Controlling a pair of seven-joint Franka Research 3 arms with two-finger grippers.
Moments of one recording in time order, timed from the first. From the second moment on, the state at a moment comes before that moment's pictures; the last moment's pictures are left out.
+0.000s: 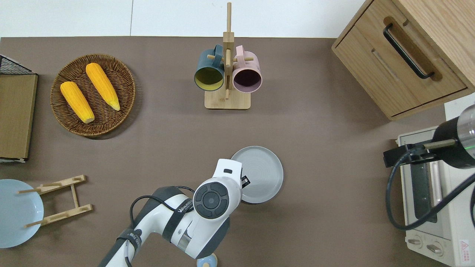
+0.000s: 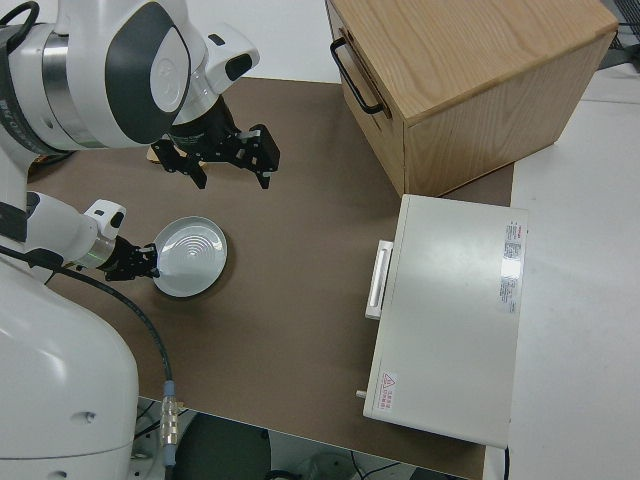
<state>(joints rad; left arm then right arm) -0.57 0.22 -0.19 -2.18 -0.12 2.50 -1.22 -0.03 -0.02 0.14 -1.48 0.00 1.33 0.02</state>
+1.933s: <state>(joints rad) -0.13 0.03 -0.16 -1.90 -0.12 1.80 -0.28 -0.03 -0.02 0.14 -1.48 0.00 1.33 0.02</state>
